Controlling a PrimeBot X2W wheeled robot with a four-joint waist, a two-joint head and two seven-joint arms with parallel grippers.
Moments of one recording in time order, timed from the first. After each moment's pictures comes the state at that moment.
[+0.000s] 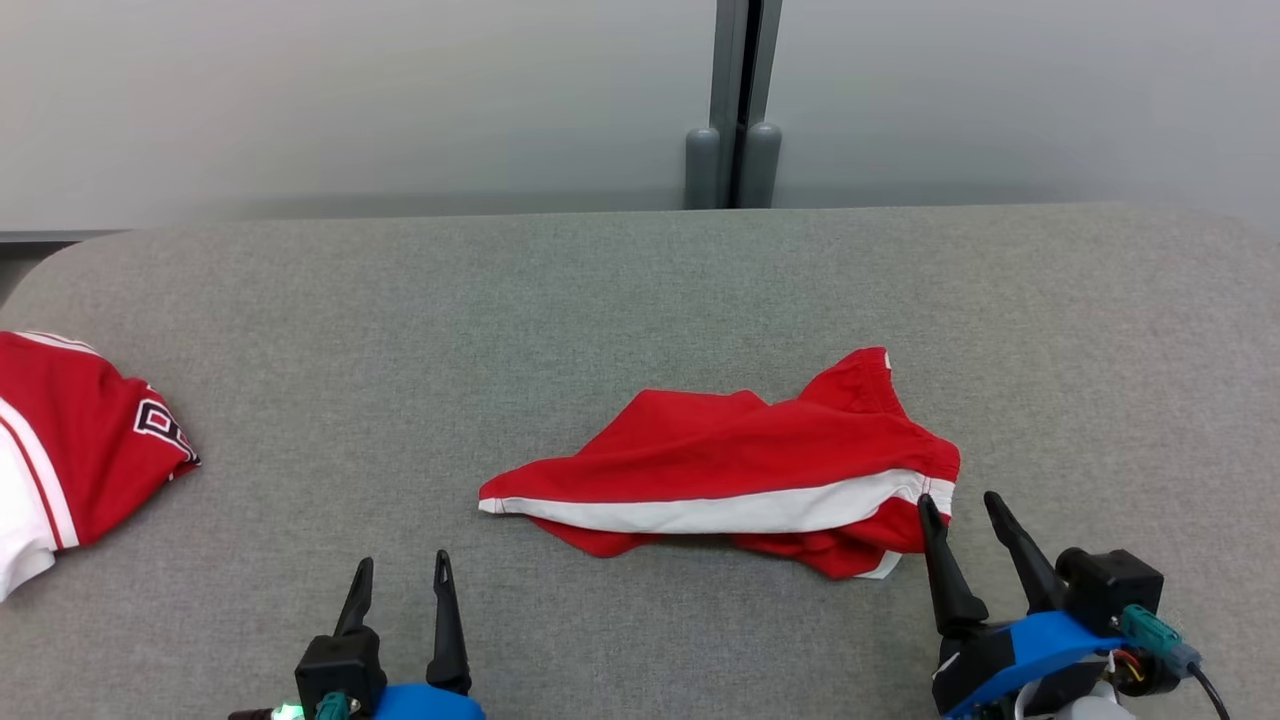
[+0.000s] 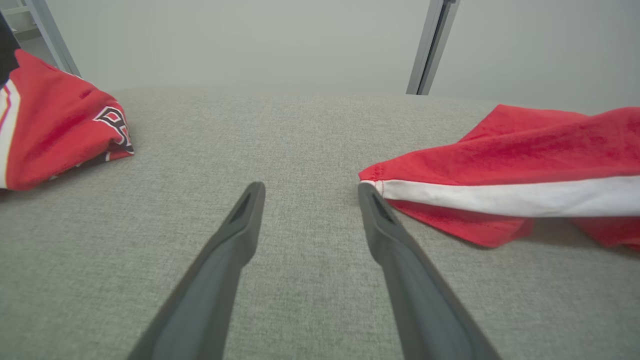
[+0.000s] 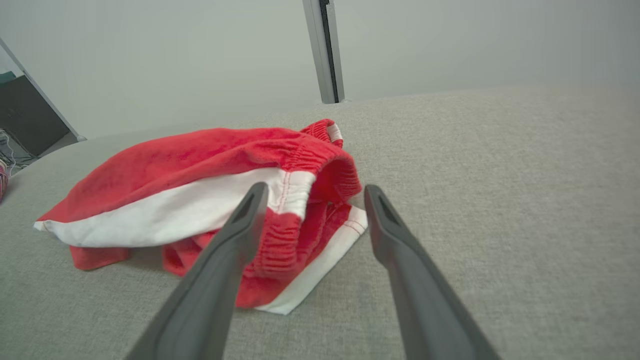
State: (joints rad) left arm -0.01 0.05 -0.20 0.38 -0.19 0.13 -0.26; right arm -0.14 -0.05 0.05 0.44 0.22 0.13 -0.26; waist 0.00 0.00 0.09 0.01
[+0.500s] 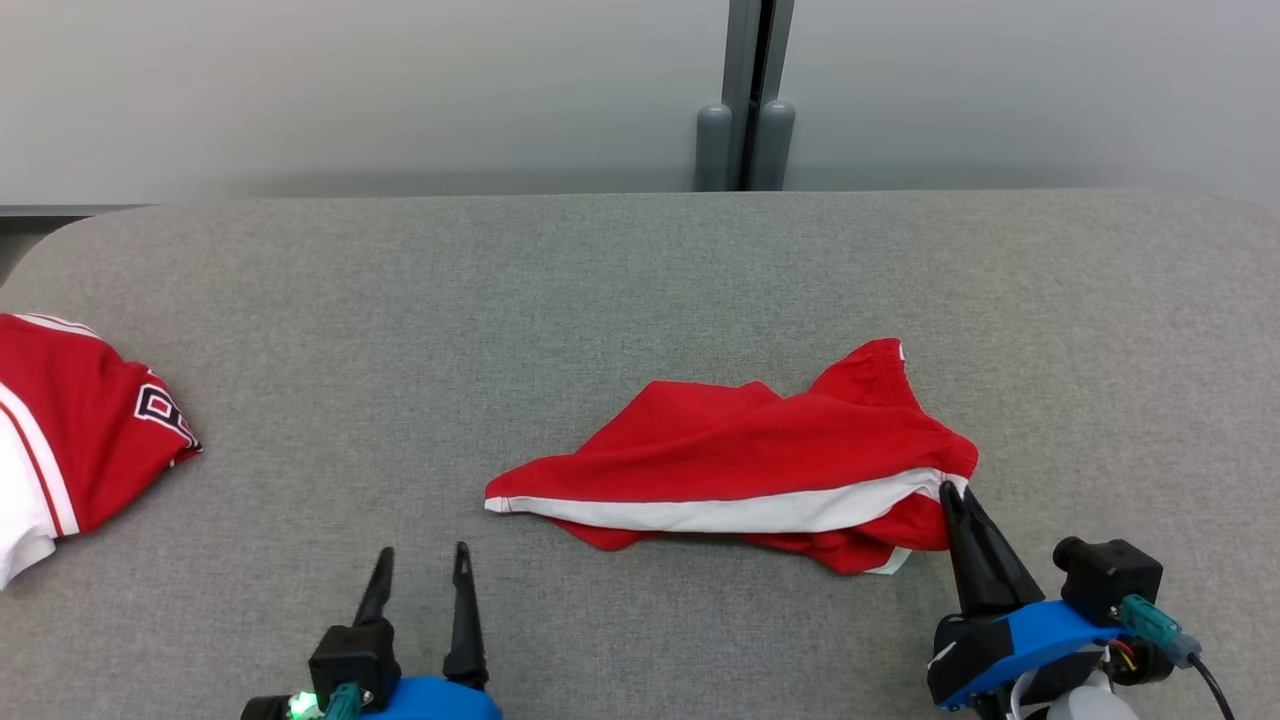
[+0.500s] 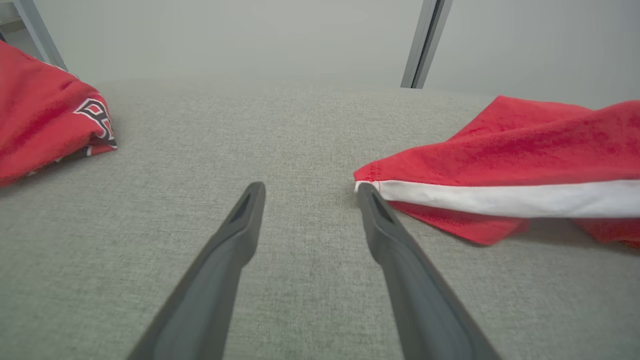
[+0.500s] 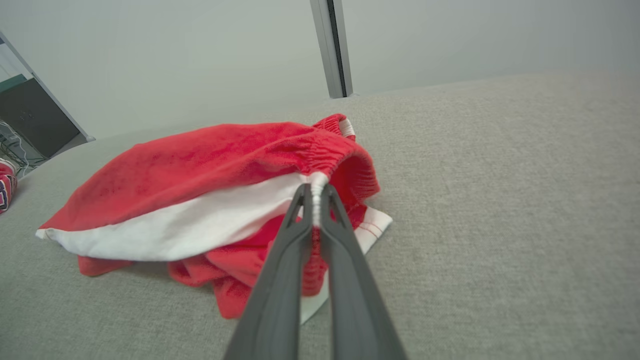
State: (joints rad) left arm -0.03 0.05 -0.22 0.39 -0.20 0.12 -0.26; right arm -0.16 -0.05 0.07 0.46 0.26 0.13 -0.26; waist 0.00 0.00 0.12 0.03
